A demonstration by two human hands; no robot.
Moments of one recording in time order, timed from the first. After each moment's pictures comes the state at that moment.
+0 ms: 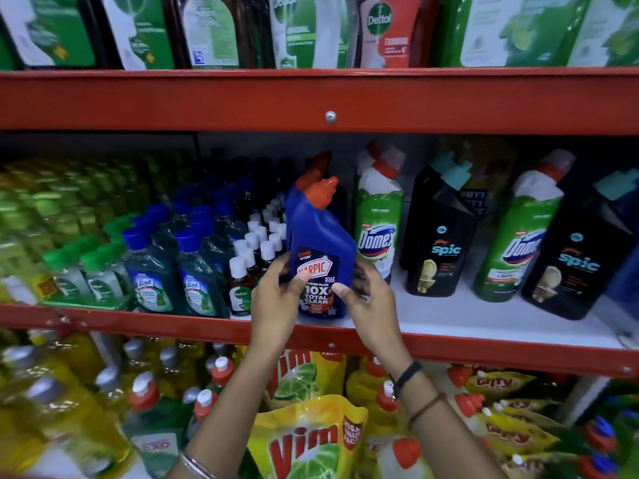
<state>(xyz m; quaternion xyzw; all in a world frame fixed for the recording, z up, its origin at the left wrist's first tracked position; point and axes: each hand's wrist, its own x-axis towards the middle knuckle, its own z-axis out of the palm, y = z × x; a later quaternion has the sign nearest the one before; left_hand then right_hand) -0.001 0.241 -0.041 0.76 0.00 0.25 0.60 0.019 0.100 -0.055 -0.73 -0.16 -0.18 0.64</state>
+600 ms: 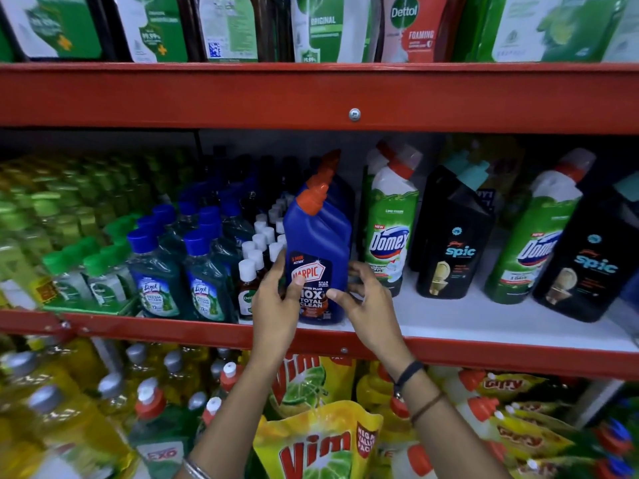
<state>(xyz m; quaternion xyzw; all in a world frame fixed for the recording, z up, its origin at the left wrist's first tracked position) 0.006 0.259 -0.053 0.75 -0.02 0.28 0.59 0.034 0.118 -0.061 -0.77 -0.17 -0.16 0.59</state>
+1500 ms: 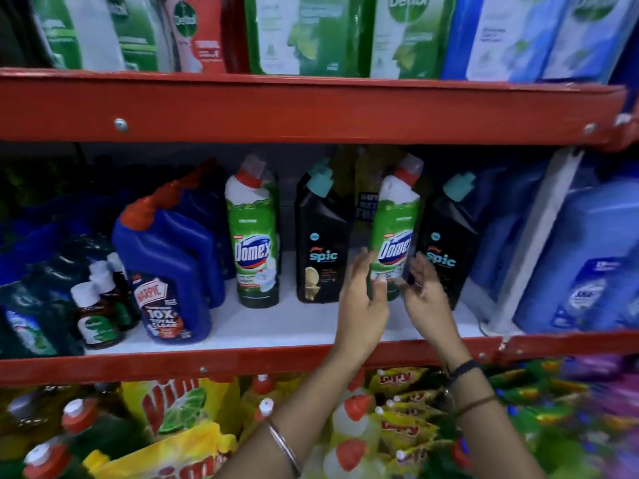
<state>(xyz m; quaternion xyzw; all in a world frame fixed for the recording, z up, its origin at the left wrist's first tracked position) 0.033 -0.033 -0.044 0.74 -0.20 0.19 0.62 0.048 -0.152 -0.052 -0.78 -0.06 -0.26 0.57</state>
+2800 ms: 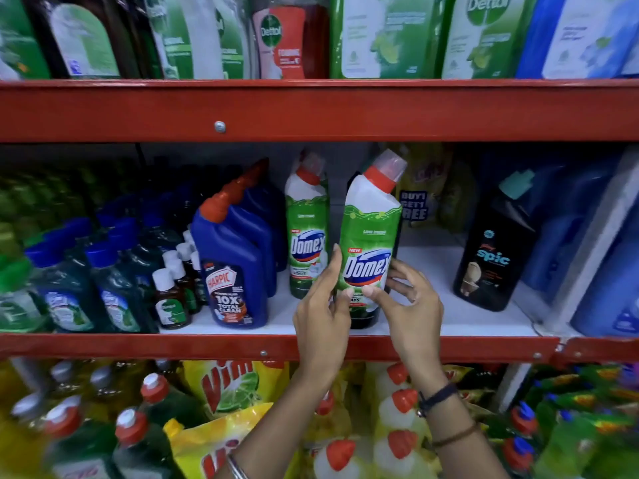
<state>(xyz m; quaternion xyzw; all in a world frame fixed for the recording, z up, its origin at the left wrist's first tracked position) -0.010 0.085 -0.049 0.77 -0.09 0.31 0.56 0.001 -0.031 -0.044 -0.70 -0.05 -0.31 0.65</state>
